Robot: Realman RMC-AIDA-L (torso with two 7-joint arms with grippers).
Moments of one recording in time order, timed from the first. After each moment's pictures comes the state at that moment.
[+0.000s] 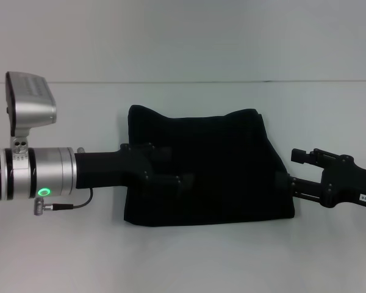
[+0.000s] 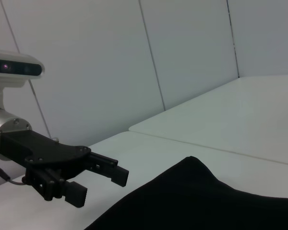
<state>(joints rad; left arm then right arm) -0.67 -2.15 0.54 0.64 2.19 1.49 -1.46 0.51 2.09 -0.43 -0.53 -2.06 -1.52 1.21</state>
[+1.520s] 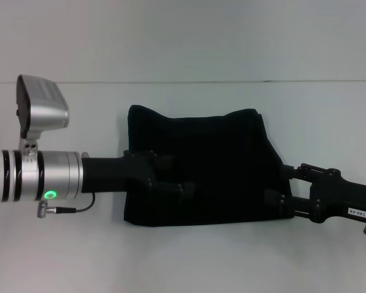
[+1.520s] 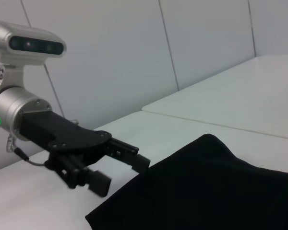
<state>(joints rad) -0.66 -2.15 0.64 0.63 2.17 1.42 -1.50 0.50 2.09 -0.51 -0.50 -2.06 -1.49 1.20</state>
